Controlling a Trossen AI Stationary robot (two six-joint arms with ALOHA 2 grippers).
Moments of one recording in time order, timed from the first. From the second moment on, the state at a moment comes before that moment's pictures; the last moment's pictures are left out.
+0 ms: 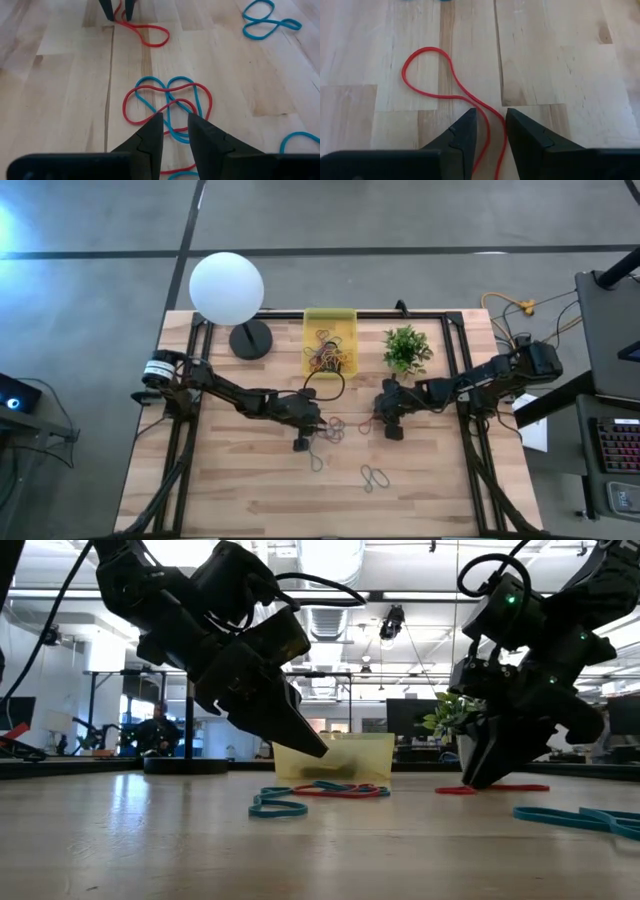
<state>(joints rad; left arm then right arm) -0.11 1.77 0.78 0.39 0.00 -0.02 0.05 1.53 0.42 0.08 0.01 0.11</state>
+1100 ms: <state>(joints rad) -0.11 1.77 0.78 0.41 0.00 -0.02 0.06 1.07 0.42 -0.14 0.00 0.01</state>
